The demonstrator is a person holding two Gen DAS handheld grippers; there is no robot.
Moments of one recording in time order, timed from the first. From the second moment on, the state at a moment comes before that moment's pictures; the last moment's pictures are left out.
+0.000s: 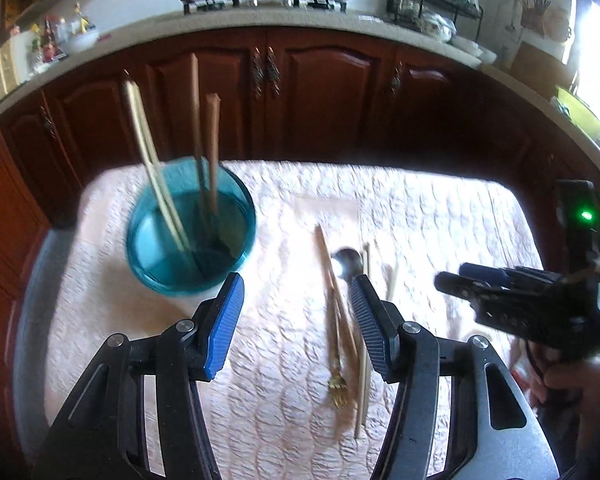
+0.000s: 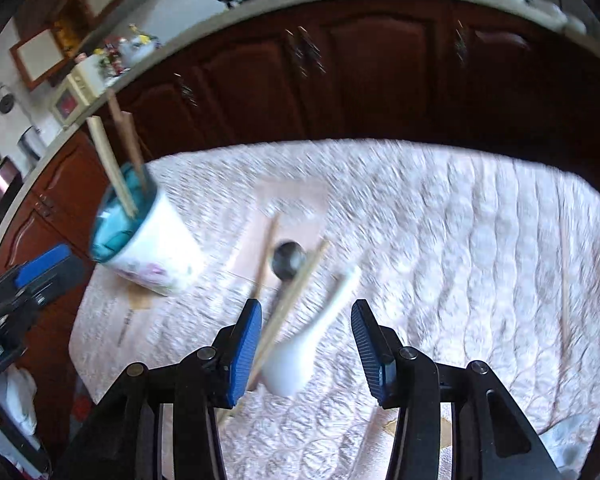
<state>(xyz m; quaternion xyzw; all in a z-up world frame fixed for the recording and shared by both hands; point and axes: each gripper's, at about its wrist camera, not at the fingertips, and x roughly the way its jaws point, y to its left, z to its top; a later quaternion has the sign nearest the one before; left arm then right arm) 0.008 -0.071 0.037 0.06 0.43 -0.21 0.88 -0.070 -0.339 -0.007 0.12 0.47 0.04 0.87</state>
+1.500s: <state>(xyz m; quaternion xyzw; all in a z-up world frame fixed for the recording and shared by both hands) 0.138 -0.186 -0.081 0.05 0.54 -0.17 0.82 -0.008 -0.406 -0.093 0.21 0.51 0.08 0.83</state>
